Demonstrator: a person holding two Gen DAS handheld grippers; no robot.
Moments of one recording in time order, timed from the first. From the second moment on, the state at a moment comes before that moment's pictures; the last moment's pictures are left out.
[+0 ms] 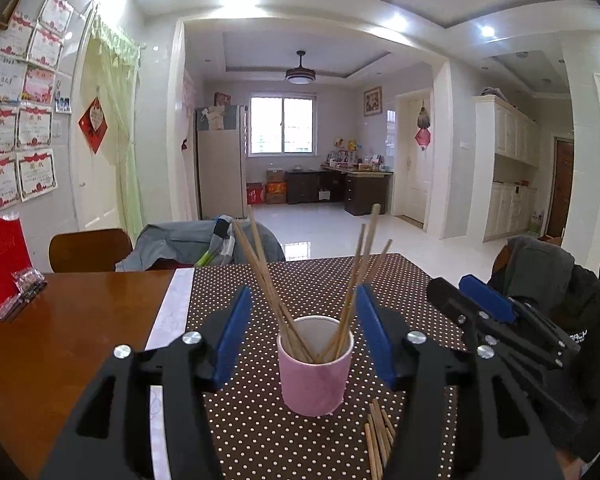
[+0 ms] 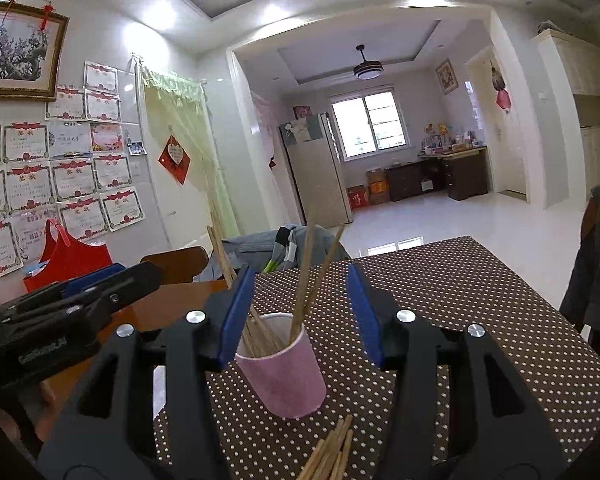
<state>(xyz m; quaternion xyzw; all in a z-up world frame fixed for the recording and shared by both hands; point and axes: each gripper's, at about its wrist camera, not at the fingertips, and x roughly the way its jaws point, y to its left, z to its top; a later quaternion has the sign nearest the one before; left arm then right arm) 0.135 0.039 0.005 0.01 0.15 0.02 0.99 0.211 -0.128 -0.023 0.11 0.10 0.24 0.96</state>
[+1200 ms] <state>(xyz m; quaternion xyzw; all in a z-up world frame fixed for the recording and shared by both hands) 0.151 0.015 -0.165 0.06 0.48 -0.10 0.87 0.200 -0.157 -0.129 0.03 0.37 0.21 0.91</state>
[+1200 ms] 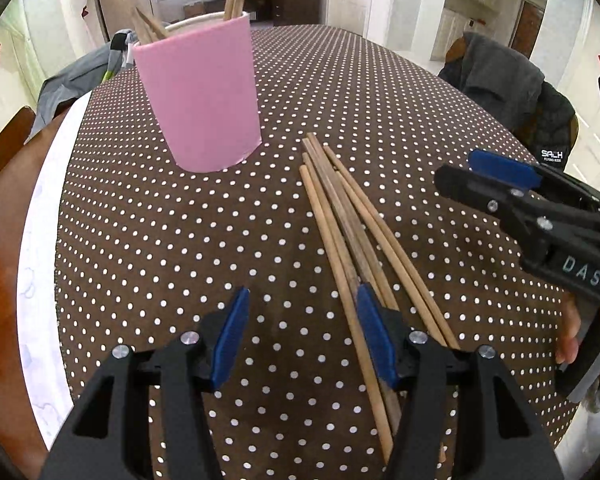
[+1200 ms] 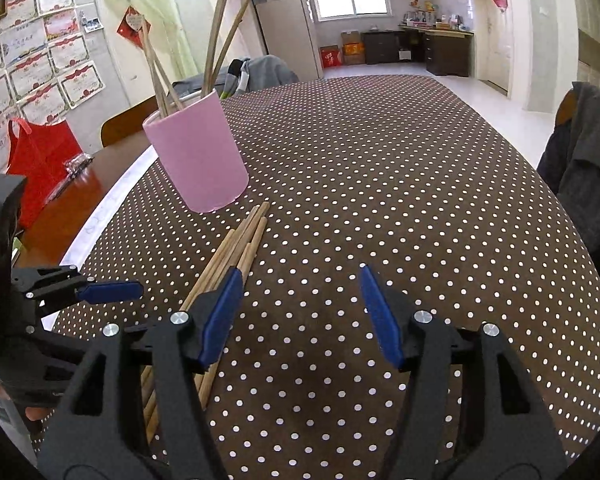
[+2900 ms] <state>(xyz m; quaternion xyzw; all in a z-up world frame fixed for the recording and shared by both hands) 0.196 0.026 -0.164 0.07 0.53 -0.09 0.84 0.247 -0.072 -0.147 -0.13 0.50 0.22 0.83</state>
